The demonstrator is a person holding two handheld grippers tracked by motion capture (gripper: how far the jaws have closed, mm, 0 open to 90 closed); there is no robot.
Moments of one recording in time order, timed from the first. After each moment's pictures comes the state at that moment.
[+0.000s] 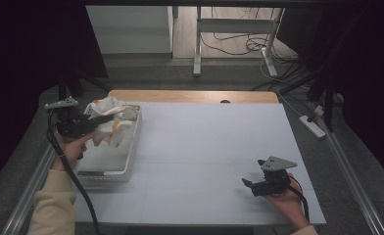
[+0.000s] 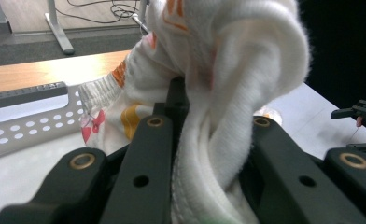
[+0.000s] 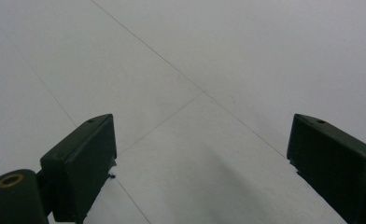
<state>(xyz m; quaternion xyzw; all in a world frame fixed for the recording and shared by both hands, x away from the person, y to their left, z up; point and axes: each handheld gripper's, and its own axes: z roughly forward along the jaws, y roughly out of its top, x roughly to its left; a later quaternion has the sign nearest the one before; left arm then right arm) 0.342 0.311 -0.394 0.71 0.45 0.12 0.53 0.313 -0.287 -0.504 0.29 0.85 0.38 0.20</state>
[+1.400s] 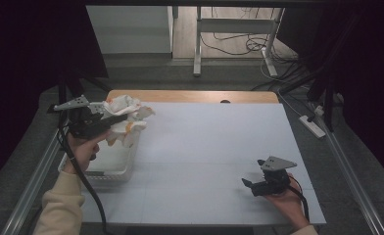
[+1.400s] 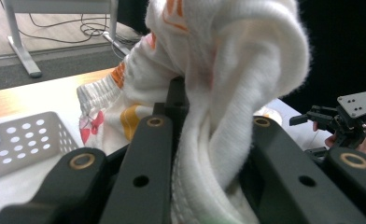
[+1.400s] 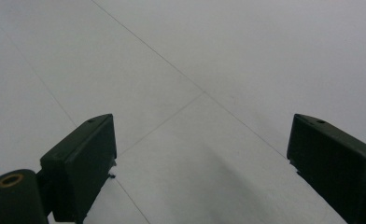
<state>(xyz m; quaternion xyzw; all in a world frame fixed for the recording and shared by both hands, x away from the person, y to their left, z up) 0.331 0.269 -0.376 0.71 0.40 0.11 0.57 0.314 -0.286 -0.504 0.29 0.85 0.38 0.20</state>
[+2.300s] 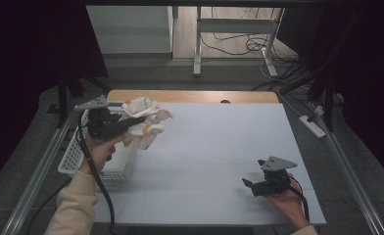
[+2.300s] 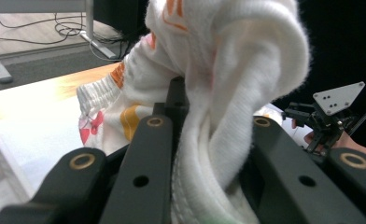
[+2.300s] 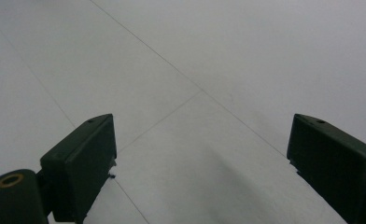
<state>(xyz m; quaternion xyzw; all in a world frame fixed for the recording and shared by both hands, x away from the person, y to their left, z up) 0.332 0.225 -0.372 0.72 0.37 0.09 0.57 0.313 -0.287 -0.505 0.29 0.85 0.38 0.20</state>
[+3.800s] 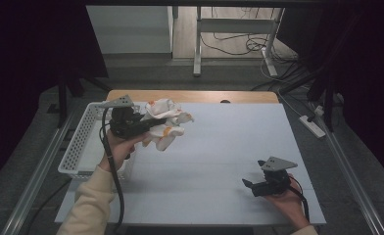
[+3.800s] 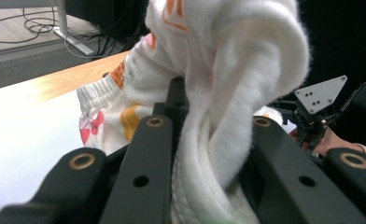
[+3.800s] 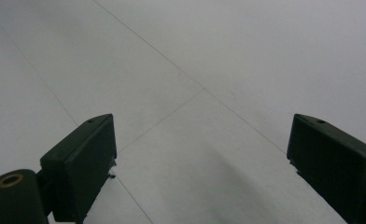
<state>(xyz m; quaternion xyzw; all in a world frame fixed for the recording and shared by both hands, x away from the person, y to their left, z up) 0.345 0.175 -0.368 0.74 0.34 0.07 0.57 0.313 -0.288 -0.506 0.29 0.85 0.38 0.20</state>
